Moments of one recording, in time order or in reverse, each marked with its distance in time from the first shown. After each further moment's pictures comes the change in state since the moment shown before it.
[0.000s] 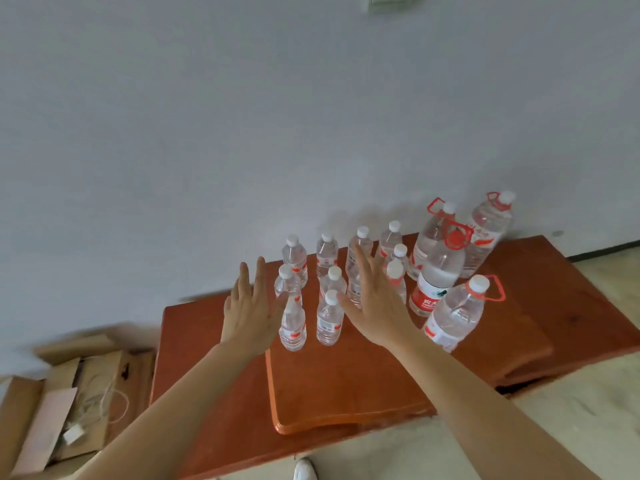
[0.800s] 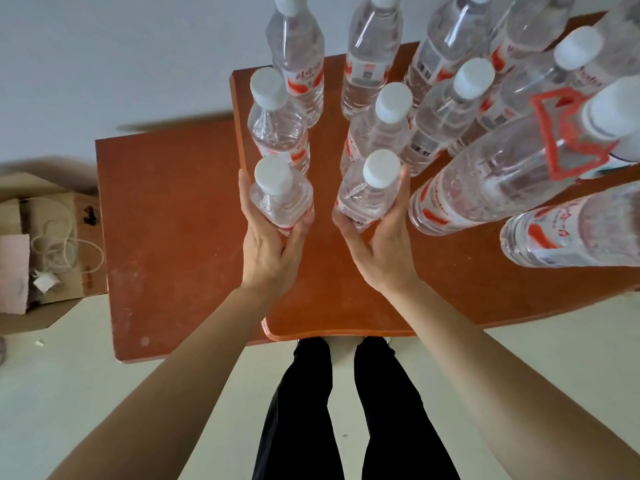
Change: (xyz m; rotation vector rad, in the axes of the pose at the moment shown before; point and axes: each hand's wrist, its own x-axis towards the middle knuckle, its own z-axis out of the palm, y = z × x) left_hand 0.029 -0.078 0.235 -0.570 0.052 -0.260; right_hand -0.015 0.121 0.247 0.496 0.026 0.239
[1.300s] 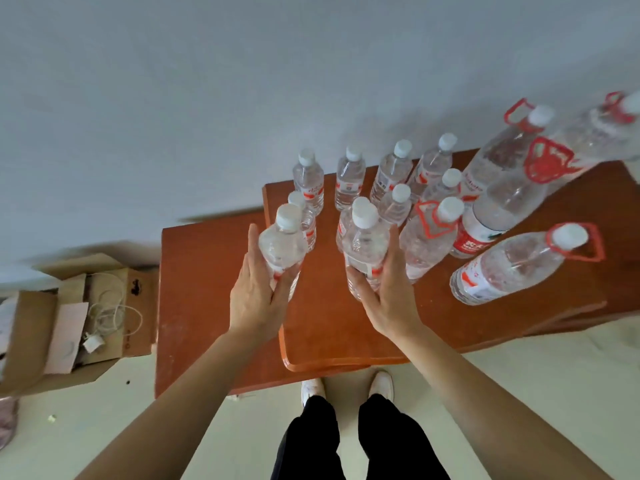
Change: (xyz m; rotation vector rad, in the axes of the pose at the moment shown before) left_hand -0.055 0.112 -0.116 0.234 0.017 0.169; right_hand -0.029 -0.120 -0.076 -0.088 0.024 -0.100
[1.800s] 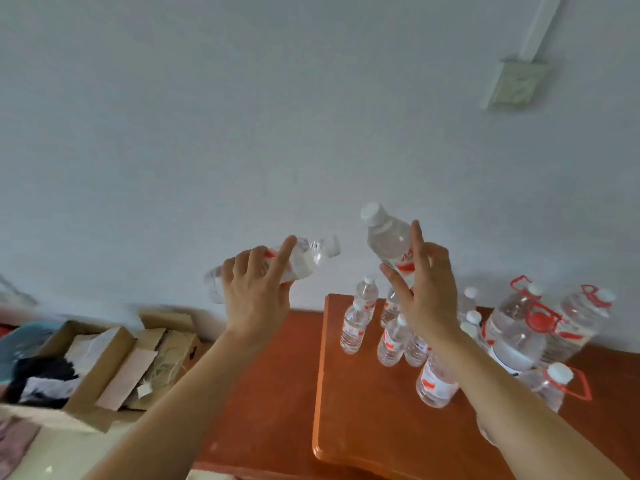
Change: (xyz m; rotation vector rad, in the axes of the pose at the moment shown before) left_hand -0.027 0.056 -0.200 0.507 0.726 0.392; right_hand 0.056 -0.213 -0.087 -0.326 0.251 -0.532
